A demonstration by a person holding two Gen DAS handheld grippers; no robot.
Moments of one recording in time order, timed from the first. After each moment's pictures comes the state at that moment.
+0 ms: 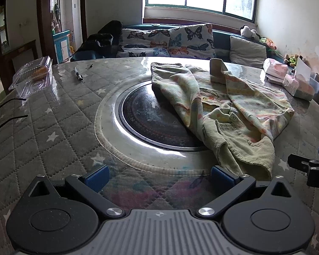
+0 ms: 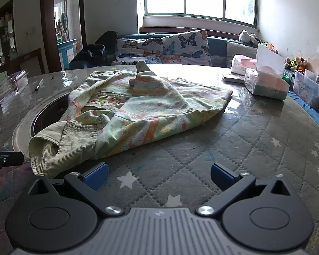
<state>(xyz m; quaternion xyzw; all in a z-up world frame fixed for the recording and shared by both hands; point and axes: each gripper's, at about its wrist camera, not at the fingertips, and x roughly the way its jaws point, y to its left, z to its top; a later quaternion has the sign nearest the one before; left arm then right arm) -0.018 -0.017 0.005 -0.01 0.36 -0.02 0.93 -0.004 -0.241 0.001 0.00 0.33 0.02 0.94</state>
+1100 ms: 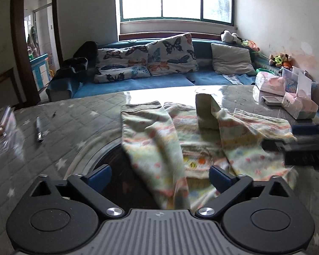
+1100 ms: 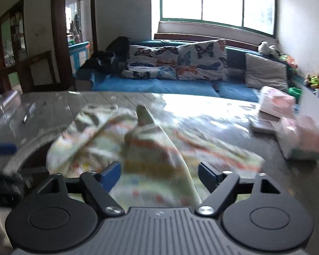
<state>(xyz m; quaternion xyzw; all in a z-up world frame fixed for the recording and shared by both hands) 0.123 -0.055 0.030 0.04 0.32 -0.08 0.94 0.166 -0.246 0.041 -0.01 0.32 0.08 0.95</state>
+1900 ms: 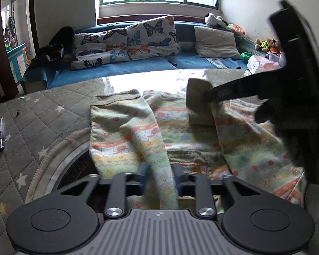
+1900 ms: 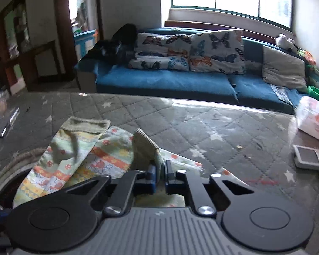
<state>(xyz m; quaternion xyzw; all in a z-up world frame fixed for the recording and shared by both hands) 0.184 -0.062 0.002 0.04 0.37 -0.13 0.92 0.286 -0.234 0.017 -0.02 0.34 0.10 0.93</state>
